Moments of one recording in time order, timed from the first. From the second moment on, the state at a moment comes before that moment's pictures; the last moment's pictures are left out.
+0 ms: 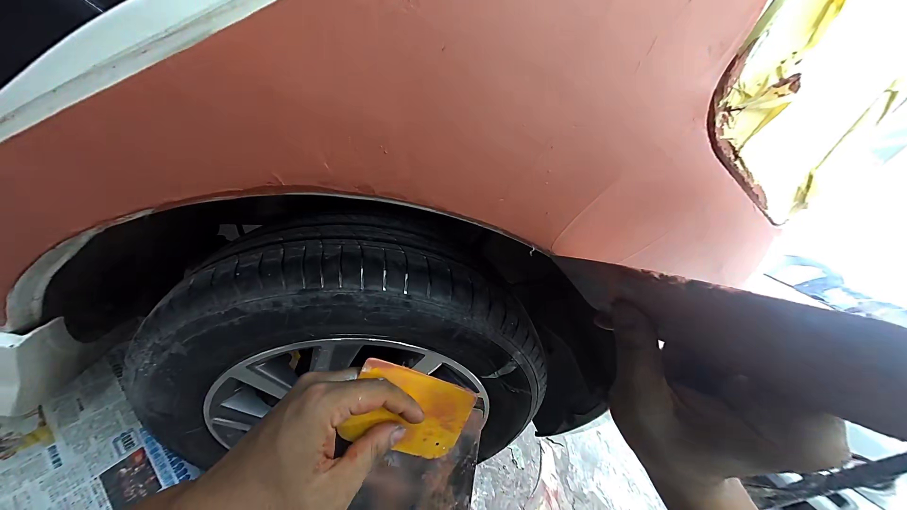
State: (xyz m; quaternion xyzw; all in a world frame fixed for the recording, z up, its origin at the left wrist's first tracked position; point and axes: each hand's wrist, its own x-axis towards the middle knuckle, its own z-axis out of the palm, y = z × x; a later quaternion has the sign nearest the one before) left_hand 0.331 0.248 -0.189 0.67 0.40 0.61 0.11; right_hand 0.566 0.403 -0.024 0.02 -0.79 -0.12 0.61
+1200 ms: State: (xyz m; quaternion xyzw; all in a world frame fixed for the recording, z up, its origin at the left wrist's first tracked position) left_hand 0.382 0.272 -0.060 0.59 0.48 0.58 0.29; right_hand 0.558 0.393 -0.014 0.03 -0.79 -0.05 0.61
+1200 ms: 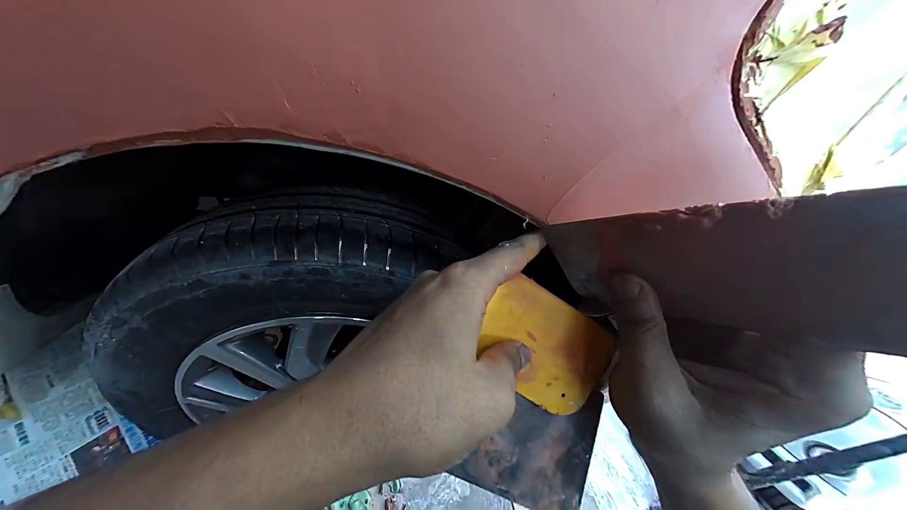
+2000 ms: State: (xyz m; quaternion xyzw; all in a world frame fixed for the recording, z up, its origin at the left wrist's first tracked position) left_hand 0.382 0.265 -0.057 0.58 0.49 0.60 0.25; right_hand 0.558 0.397 -0.004 0.04 -0.82 -0.05 0.57
